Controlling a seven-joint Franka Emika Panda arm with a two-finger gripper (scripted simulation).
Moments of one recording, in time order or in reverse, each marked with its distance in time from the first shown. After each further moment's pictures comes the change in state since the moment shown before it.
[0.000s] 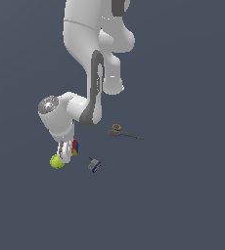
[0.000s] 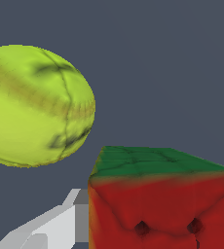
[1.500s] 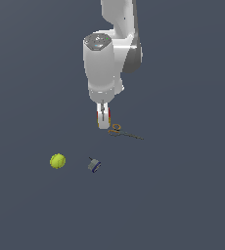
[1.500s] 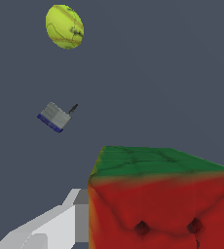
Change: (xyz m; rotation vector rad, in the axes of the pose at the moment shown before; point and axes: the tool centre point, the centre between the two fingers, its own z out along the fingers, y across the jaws) arm -0.173 0.045 -0.161 0.001 0.000 0.000
